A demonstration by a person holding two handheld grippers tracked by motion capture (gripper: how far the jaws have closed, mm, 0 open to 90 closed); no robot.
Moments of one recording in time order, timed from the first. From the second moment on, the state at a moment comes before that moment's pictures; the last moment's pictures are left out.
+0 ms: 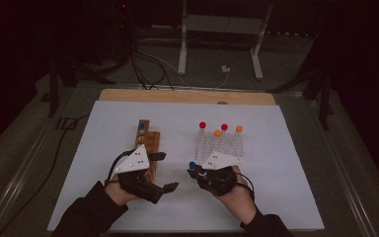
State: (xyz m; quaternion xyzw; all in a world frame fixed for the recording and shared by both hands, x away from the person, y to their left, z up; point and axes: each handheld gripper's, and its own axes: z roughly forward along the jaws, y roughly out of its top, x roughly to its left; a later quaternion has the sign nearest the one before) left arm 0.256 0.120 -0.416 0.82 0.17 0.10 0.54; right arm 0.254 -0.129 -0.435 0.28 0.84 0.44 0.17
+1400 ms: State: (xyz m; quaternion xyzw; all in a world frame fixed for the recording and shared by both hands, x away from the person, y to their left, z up) left arm 0.278 0.081 -0.420 0.83 0.15 0.11 0.53; right arm 0.252 -0.131 -0.432 0.28 0.83 0.45 0.16
